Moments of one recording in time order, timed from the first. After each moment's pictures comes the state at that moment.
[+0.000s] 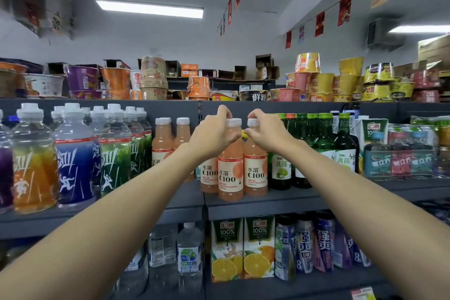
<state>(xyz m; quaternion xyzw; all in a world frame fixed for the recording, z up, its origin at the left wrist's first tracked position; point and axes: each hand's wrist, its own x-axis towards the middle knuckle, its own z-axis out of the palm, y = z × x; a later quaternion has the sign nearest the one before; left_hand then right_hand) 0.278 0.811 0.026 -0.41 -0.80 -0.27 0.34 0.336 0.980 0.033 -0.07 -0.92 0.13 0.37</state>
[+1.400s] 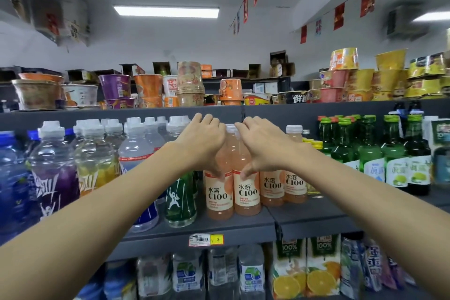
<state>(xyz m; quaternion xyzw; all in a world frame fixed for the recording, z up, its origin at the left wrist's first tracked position) 0.213 0.657 0.058 -0.38 -0.81 0.21 0.41 0.278 0.828 0.048 0.04 -0.92 -0.24 0.30</state>
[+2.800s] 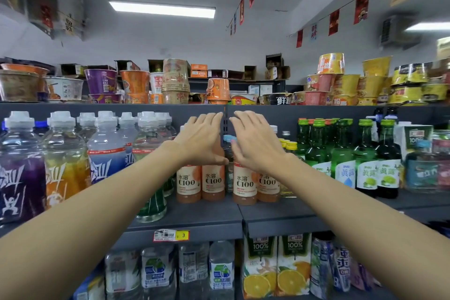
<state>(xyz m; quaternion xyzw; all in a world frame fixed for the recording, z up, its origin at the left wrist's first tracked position) 0.208 0.715 0.045 -0.40 -0.84 0.02 0.37 0.285 0.878 0.026 0.03 -0.87 -0.21 0.45</state>
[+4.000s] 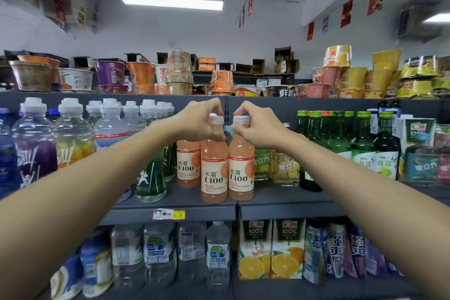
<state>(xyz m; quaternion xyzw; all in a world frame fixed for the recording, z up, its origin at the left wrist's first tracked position) 0.231 0.702 0.064 -0.42 -0.86 -0.21 0.22 0.303 0.894 0.043 0.06 -0.91 0.20 0.35</state>
